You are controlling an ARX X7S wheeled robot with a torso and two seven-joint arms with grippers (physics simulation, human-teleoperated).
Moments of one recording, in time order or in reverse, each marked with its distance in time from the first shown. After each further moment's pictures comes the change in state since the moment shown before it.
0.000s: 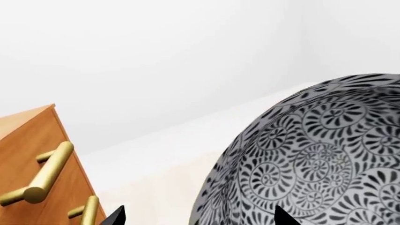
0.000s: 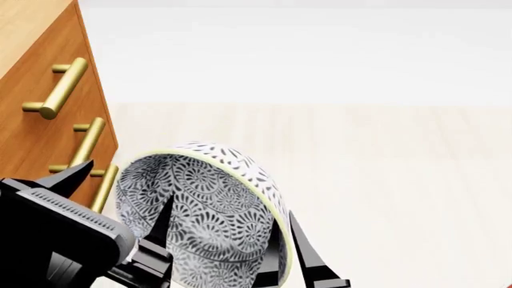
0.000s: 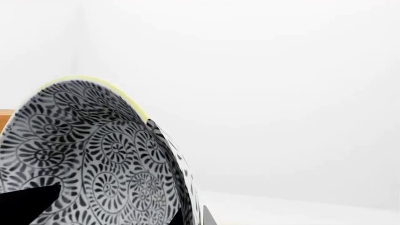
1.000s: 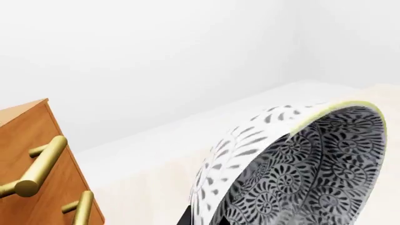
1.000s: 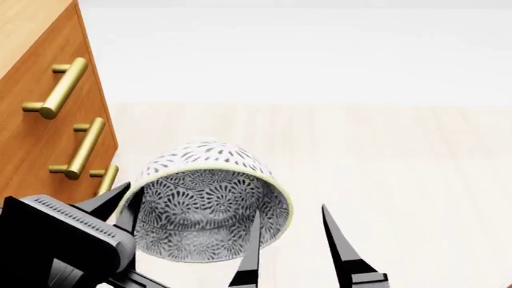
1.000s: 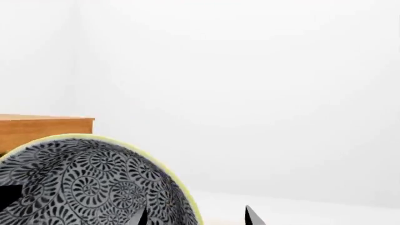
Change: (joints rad) left arm 0.017 -0.010 0.014 -0.005 0.006 0.022 0.016; right arm 0.002 0.002 0.015 0.002 0.014 -0.007 0.003
